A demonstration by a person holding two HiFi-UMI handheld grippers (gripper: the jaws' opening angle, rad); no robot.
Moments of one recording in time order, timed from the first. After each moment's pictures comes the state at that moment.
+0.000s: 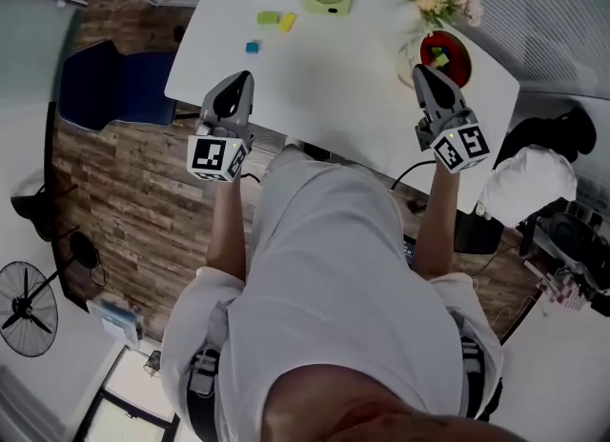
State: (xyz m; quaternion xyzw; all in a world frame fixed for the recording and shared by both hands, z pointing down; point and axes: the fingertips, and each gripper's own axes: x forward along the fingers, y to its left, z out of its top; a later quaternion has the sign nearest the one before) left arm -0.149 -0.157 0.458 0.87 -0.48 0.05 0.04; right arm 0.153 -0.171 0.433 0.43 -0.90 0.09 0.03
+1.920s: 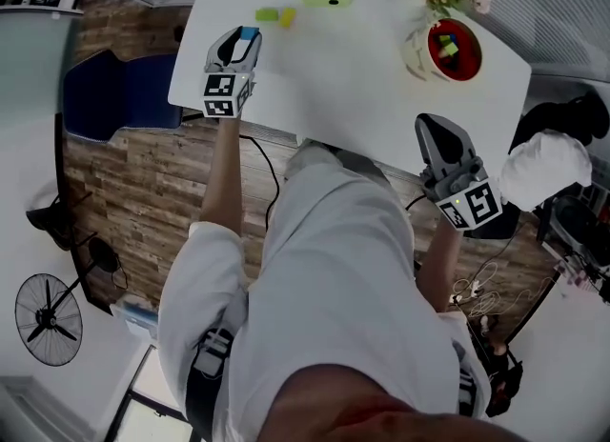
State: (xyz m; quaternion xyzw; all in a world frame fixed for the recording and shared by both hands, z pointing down) left arm -0.160 -0.284 0.556 0.87 -0.46 0.17 0.05; right arm 0.117 -0.077 0.395 0.41 -0.91 0.10 0.02
